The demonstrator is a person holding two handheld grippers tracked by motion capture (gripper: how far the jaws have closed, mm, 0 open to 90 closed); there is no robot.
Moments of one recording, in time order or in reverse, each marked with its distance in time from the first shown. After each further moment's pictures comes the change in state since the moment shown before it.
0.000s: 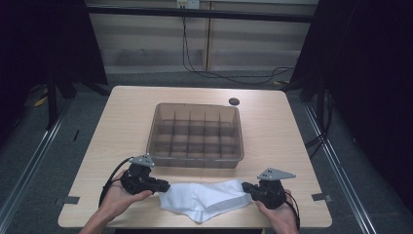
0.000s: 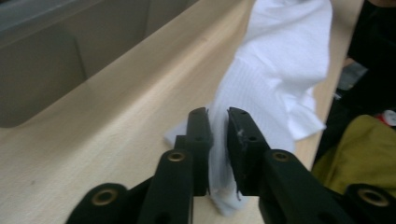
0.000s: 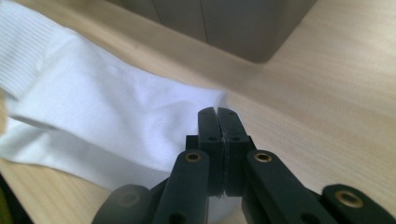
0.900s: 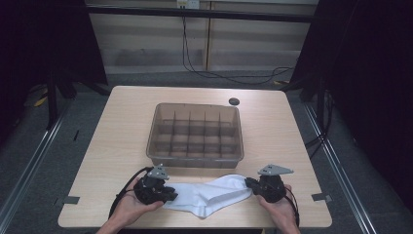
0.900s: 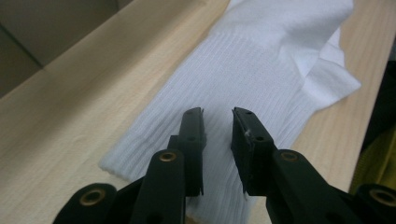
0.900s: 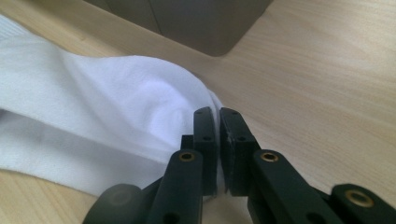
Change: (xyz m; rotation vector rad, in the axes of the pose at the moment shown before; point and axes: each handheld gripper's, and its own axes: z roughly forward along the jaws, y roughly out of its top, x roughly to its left) left arm -0.017 -0.010 0.038 0.079 0.083 0.085; right arm -0.024 -0.004 0.019 0.017 -0.065 -0.006
